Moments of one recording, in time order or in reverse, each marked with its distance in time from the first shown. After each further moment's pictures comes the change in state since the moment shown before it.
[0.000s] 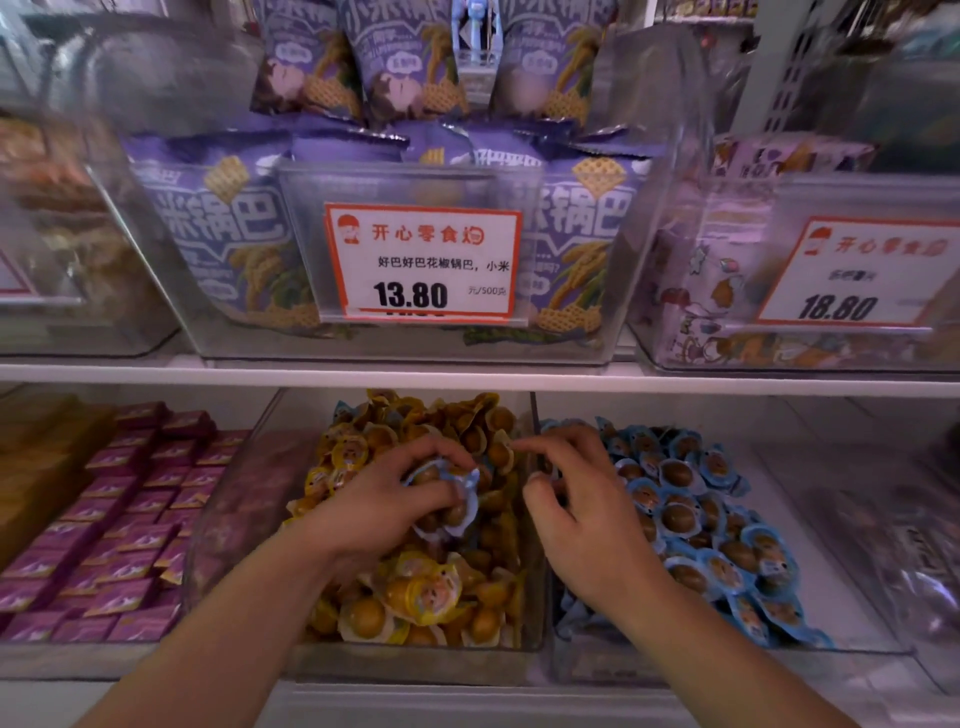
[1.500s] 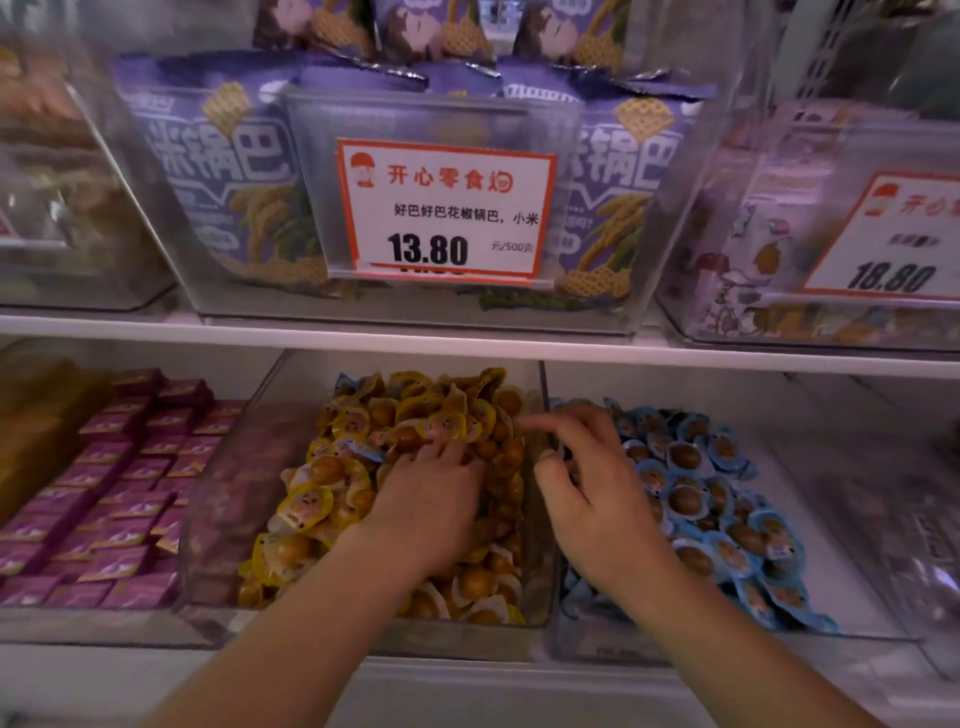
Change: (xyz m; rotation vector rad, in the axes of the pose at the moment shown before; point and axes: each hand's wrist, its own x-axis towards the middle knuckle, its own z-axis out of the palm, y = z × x) left_hand 0.012 -0.023 0.034 1.439 0.007 0.109; right_hand -0.001 0.003 0.005 0.008 0.033 -0.001
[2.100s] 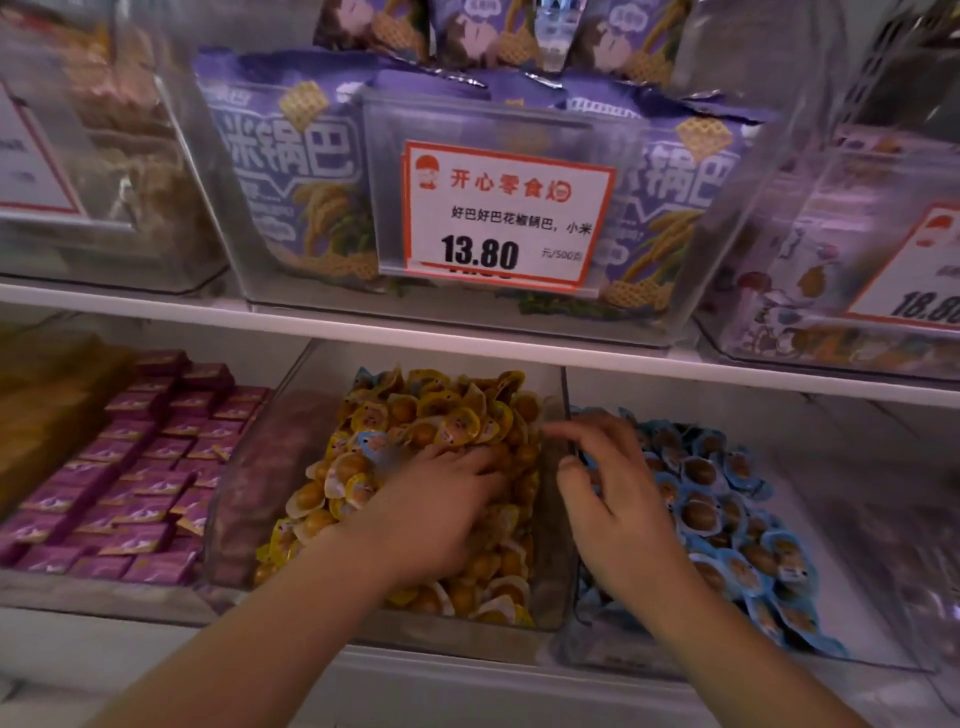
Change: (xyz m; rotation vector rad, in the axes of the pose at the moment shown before) left_hand -0.013 -0.020 -0.004 -0.054 0.113 0.307; right_hand -0.002 0.004 -0.001 0.010 -0.012 0.001
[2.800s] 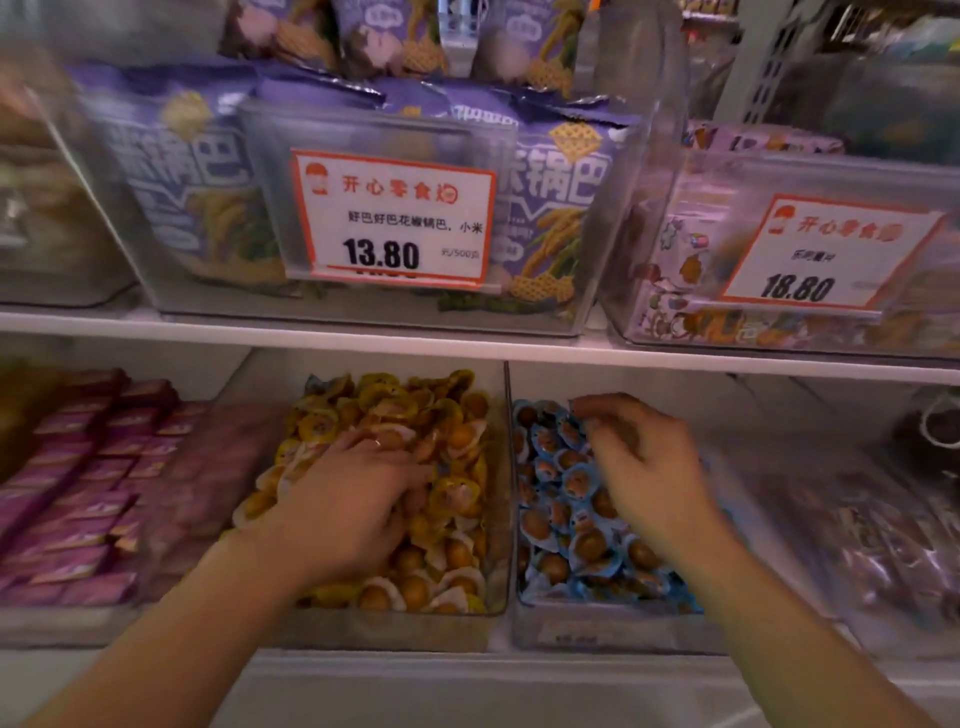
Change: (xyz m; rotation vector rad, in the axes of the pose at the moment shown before) left_hand -0.017 -0.013 -0.015 0.024 0.019 -0.114; right_hand 0.008 0.016 -0.061 0.057 0.147 0.117
